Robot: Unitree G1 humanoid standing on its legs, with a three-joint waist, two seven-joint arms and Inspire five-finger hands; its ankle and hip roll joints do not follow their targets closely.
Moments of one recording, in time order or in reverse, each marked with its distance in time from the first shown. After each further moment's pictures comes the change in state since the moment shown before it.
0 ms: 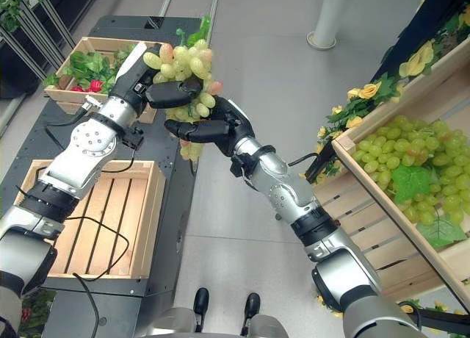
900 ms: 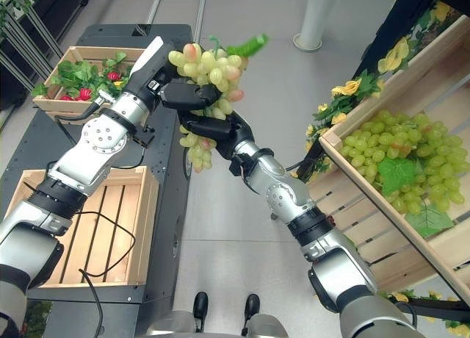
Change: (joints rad) left arm -0.038 -0.035 -0.037 -0.018 0.003 0.000 0.002; right arm 0.000 0.021 0.000 0.054 0.071 -0.002 -0.035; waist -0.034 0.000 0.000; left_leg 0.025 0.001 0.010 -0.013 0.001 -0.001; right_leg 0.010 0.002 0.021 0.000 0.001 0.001
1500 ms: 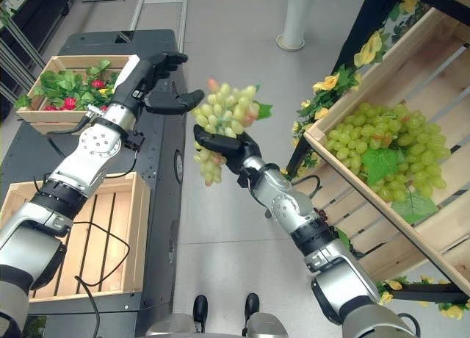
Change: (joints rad) left arm 0.050 -0.033 0.080 0.249 -0.003 -0.005 0.117; right arm 0.135 -0.033 -0.013 0.060 -0.026 0.000 0.026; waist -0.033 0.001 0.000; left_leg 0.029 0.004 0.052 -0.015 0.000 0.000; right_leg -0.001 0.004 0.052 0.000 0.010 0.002
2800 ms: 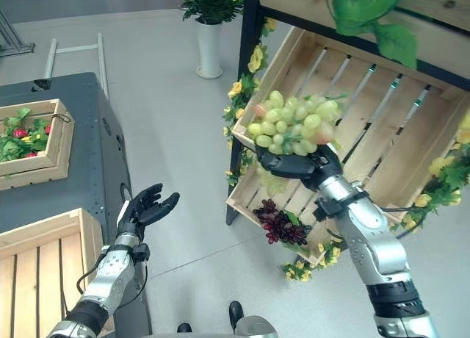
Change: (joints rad) left arm 0.765 -0.319 0.239 -0.004 -0.050 -0.108 0.025; right arm 0.489 -0.300 -0.484 -0.476 -0.355 -0.064 0.253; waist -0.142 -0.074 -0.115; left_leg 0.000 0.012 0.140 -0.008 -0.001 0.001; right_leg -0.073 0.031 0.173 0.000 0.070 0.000
